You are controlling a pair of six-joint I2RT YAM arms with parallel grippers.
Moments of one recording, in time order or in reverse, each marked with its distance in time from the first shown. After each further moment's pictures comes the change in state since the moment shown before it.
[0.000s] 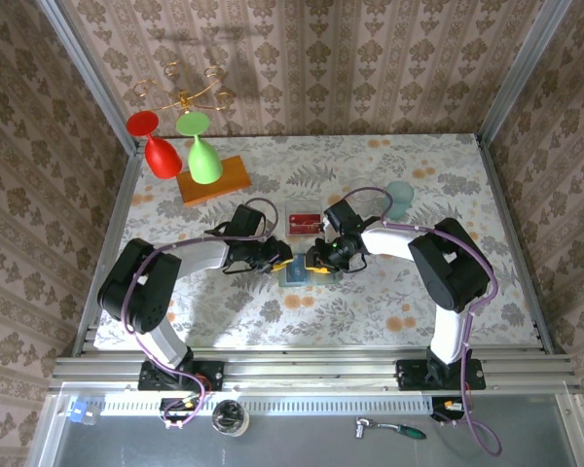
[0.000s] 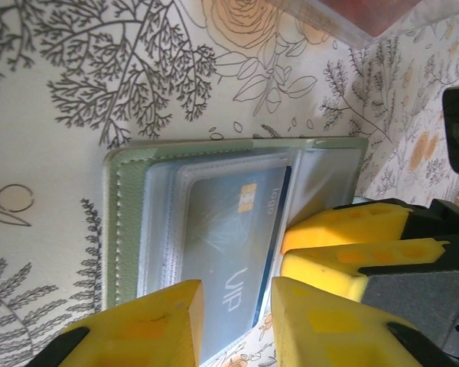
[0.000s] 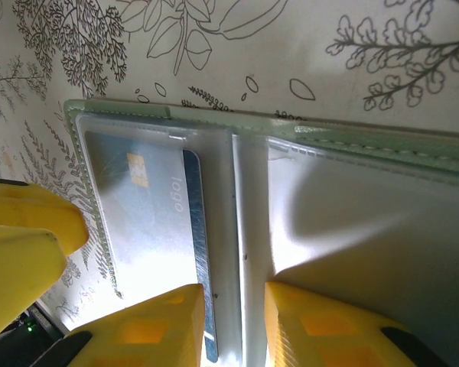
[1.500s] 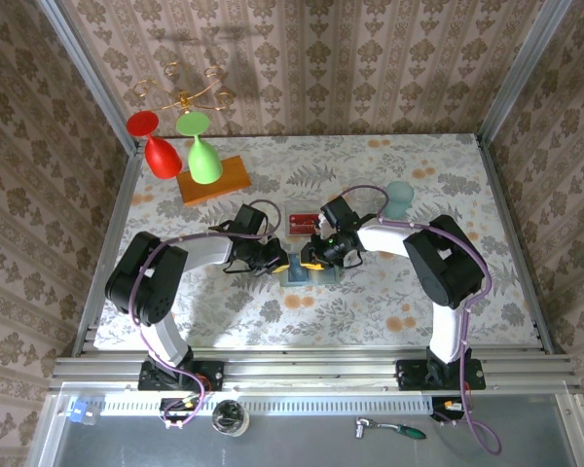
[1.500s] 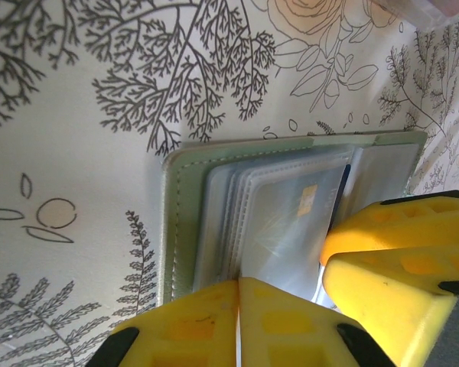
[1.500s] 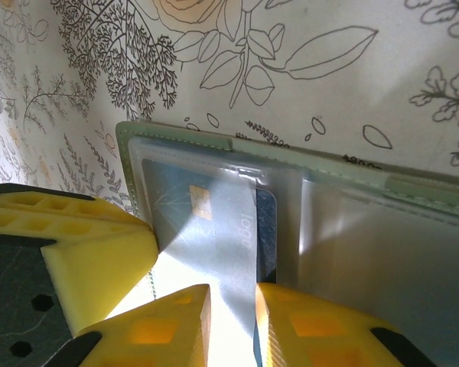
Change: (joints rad) left arm 0.008 0.064 0.042 -0.073 -0.002 0.066; right arm 0.008 0.043 0.047 0.030 -0.050 0.031
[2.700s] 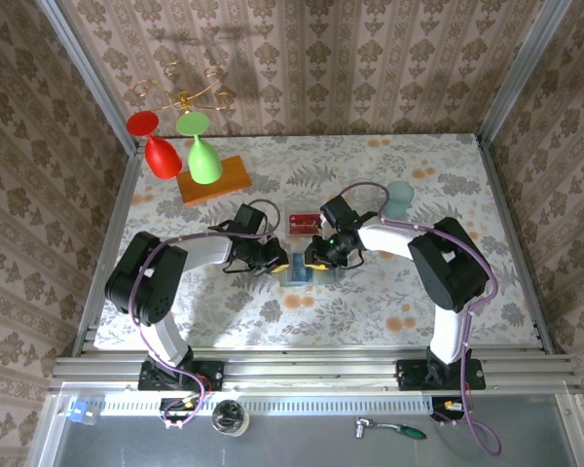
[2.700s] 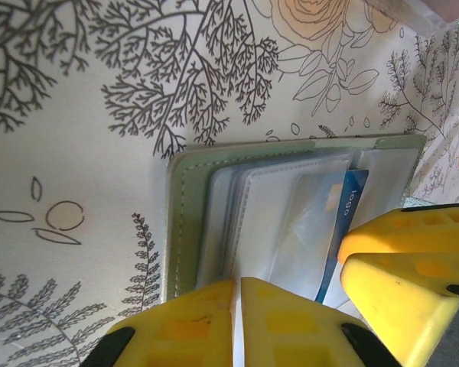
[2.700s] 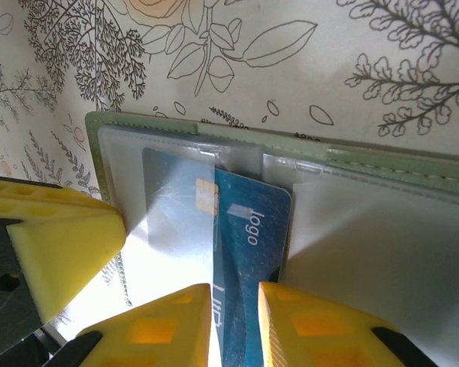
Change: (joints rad) left arm 0.005 -0.001 0.000 -0.001 0.000 0.000; right arm 0.007 -0.038 0.016 -0.100 0.095 -0.042
